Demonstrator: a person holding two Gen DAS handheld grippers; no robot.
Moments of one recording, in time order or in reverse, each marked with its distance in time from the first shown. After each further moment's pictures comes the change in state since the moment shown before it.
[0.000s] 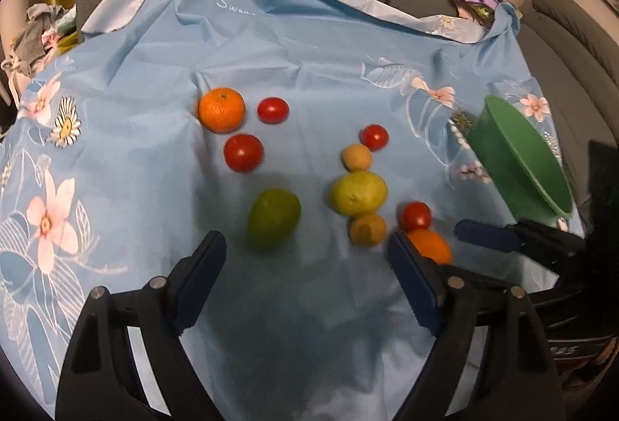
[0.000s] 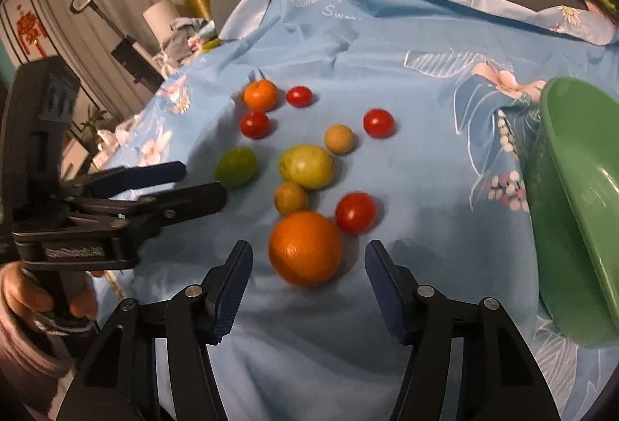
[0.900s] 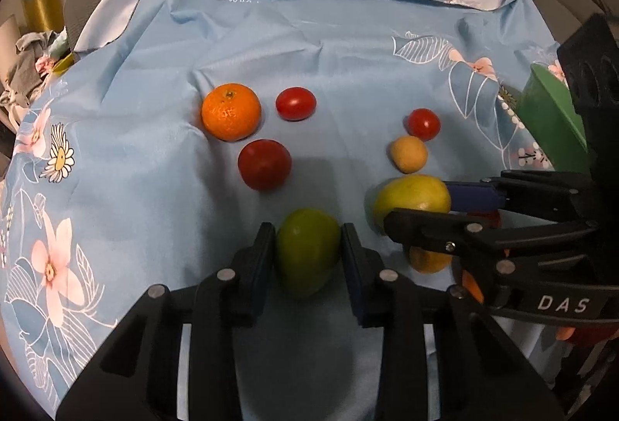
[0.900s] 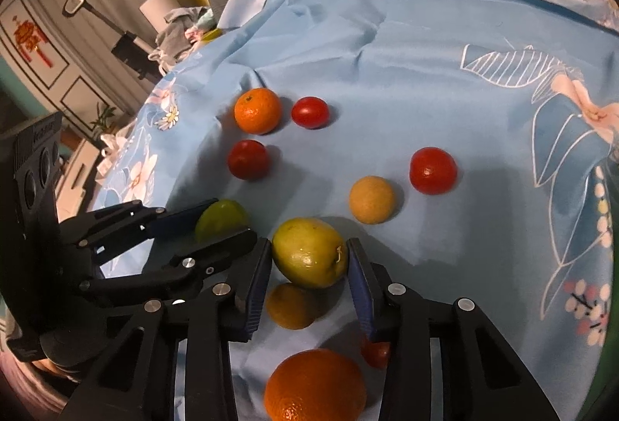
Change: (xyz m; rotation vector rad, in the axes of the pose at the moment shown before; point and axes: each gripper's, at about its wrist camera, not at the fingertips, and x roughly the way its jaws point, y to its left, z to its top) left arm 0.039 0.010 0.011 0.096 0.049 0.092; right arm 0.075 -0.008 0.046 0.034 0.101 0.079
